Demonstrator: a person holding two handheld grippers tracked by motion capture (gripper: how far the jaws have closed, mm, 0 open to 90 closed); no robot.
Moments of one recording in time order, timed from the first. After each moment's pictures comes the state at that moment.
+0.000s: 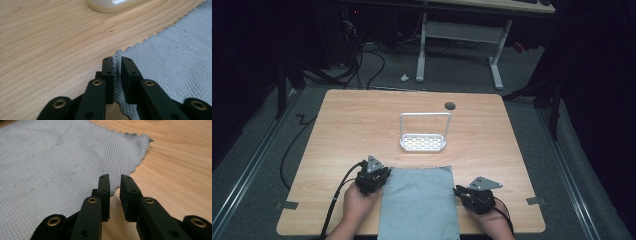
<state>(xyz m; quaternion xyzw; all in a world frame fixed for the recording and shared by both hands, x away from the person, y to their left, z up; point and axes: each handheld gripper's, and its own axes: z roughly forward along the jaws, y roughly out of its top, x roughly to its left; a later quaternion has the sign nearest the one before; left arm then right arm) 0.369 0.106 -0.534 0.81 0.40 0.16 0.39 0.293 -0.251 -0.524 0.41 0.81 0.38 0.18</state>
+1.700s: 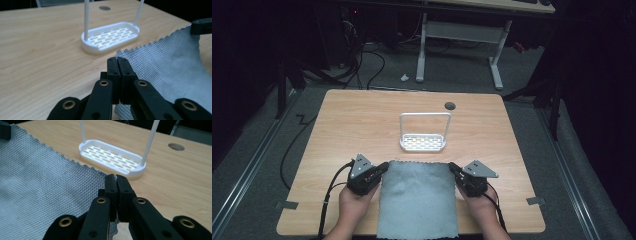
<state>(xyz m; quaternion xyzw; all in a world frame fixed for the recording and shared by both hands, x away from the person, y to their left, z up) 0.340 0.121 -0.481 0.75 0.38 0.18 0.51 0.320 -0.225 -0.487 0.41 0.75 0.44 0.28</state>
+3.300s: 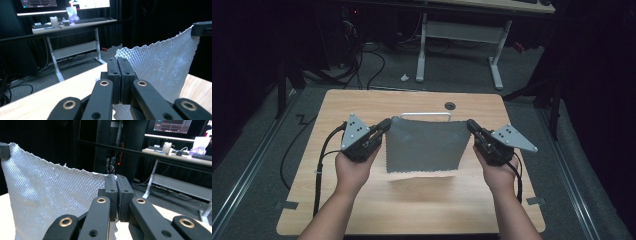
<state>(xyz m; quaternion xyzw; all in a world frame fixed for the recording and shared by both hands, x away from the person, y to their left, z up) 0.370 0.107 -0.355 0.70 0.30 0.29 0.58 0.343 -0.248 -0.357 0.38 0.66 0.54 0.37</state>
